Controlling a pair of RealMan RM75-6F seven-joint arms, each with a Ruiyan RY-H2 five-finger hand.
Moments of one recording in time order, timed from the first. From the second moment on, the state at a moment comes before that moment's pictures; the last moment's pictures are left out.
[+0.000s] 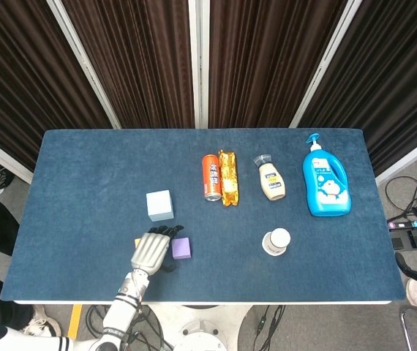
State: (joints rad) left arm -0.51 -1.84 -0.12 -1.72 1.03 1.23 0.71; right arm 0.03 -0.90 0.08 -1.78 -1.43 1.48 0.12
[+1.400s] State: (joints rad) left arm -0.50 -1.93 -0.17 -1.64 1.07 1.30 0.62; right arm 0.03 -0.91 0.09 -1.78 -1.42 1.48 0.12
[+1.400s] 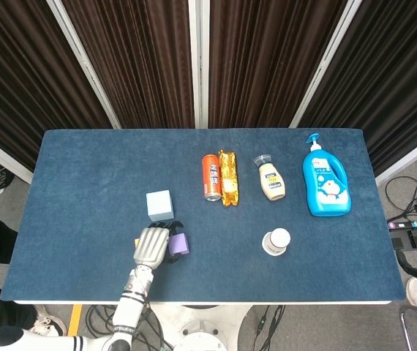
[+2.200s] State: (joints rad) left arm -0.65 -1.56 -0.29 -1.71 1.14 1.01 0.42; right arm 0.04 -0.93 0.09 -1.79 -1.42 1.47 0.05
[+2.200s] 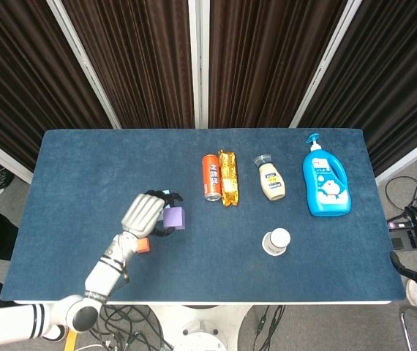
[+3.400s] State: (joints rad) left arm -0.76 -1.56 -0.25 -1.44 1.10 0.92 0.23; right arm 0.03 -0.92 0.08 -1.79 -1.44 1.48 0.08
